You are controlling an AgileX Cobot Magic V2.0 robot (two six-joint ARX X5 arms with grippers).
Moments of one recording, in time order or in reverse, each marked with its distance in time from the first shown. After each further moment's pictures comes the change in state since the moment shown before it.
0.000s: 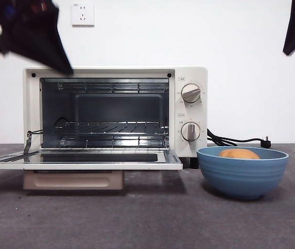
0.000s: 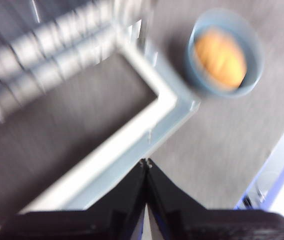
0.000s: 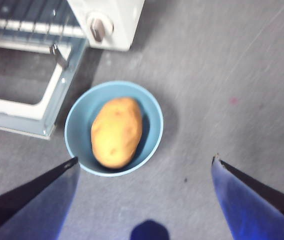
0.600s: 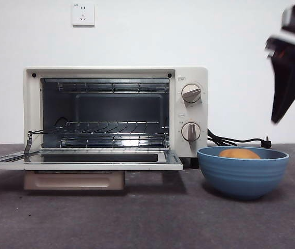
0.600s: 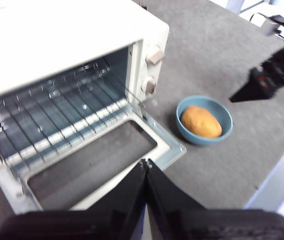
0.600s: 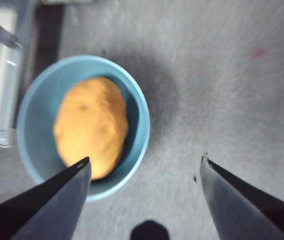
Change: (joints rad) left arm 0.000 -0.464 0.000 -0.114 -0.096 -0.031; right arm -0.205 0.380 0.000 0.126 -0.240 -0.026
